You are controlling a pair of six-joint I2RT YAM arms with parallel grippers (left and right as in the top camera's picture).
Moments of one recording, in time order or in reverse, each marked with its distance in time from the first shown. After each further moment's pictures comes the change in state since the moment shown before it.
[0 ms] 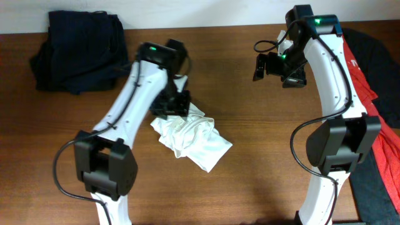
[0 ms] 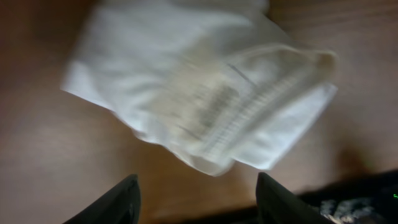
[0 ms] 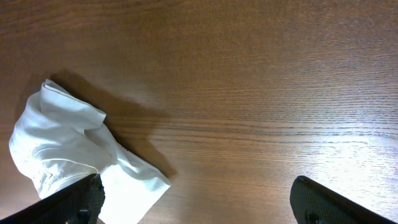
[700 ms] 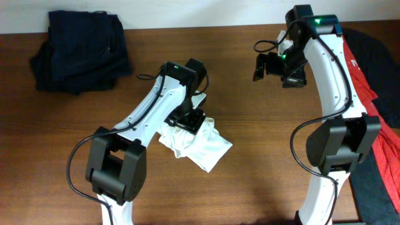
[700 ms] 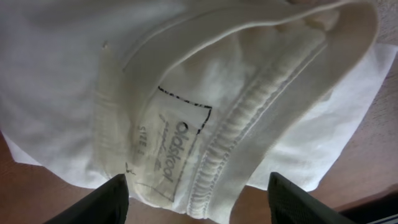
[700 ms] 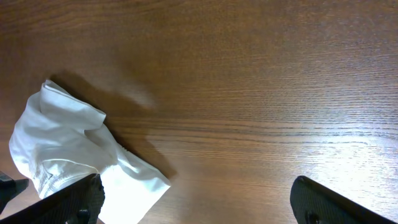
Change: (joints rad) left arm -0.134 0.000 -0.201 0.186 -0.098 0.198; right arm 0.000 0.000 0.000 0.001 0.000 0.000
